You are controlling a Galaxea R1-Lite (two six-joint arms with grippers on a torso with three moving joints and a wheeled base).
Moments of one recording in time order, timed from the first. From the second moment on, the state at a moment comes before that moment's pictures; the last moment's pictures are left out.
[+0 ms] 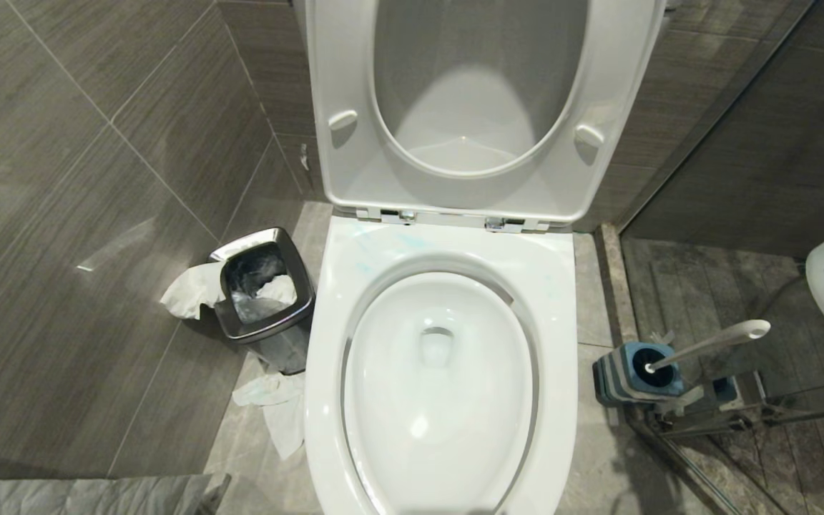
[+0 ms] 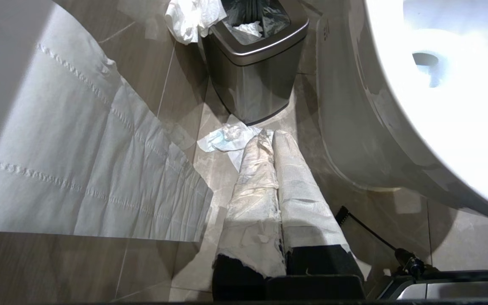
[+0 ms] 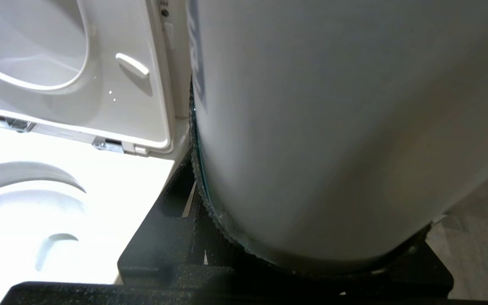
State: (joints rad) left arm 0.00 0.00 0.00 0.01 0.00 0.01; right arm 0.03 0.82 -0.52 -0.64 -0.04 -0.12
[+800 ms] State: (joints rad) left arm 0.00 0.00 0.00 0.01 0.00 0.01; right arm 0.03 0.83 -0.51 -0.64 -0.04 -0.12
